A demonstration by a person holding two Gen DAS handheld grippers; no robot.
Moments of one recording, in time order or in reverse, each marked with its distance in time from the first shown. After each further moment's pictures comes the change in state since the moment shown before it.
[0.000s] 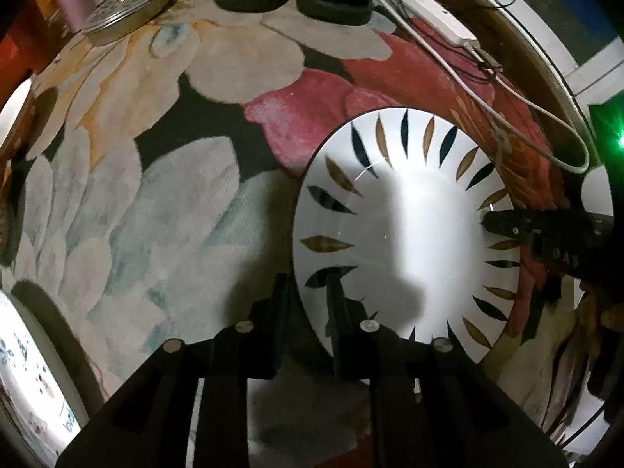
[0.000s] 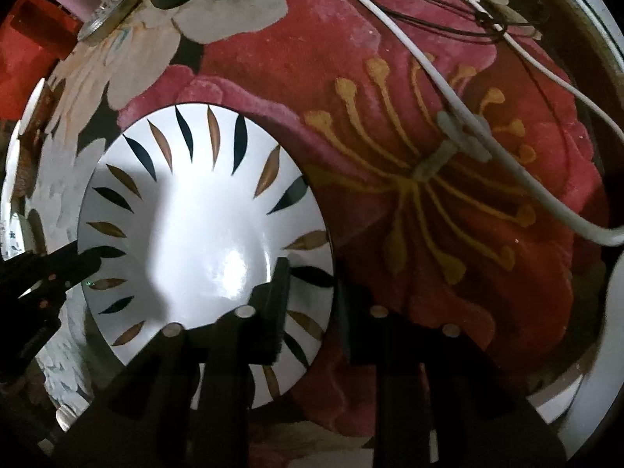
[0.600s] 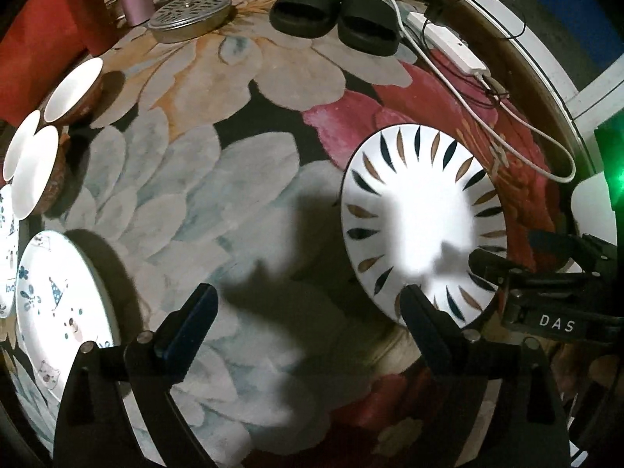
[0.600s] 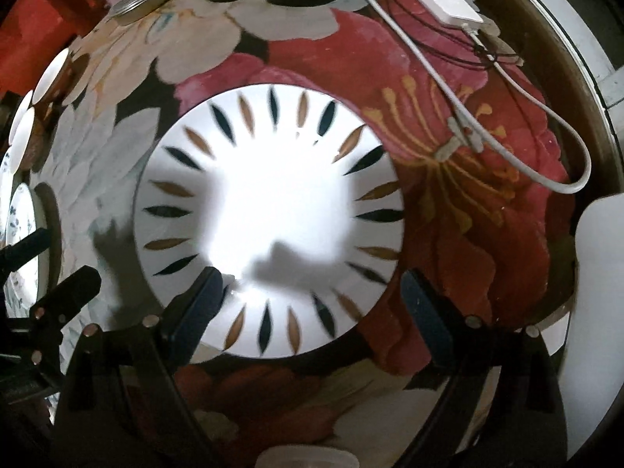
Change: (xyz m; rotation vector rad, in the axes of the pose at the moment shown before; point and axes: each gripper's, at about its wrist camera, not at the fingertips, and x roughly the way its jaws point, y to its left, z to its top) left arm -0.061 0.020 -0.042 -0.076 -0.064 0.047; right arm -0.047 0.086 -0.046 -0.036 -0.033 -0.089
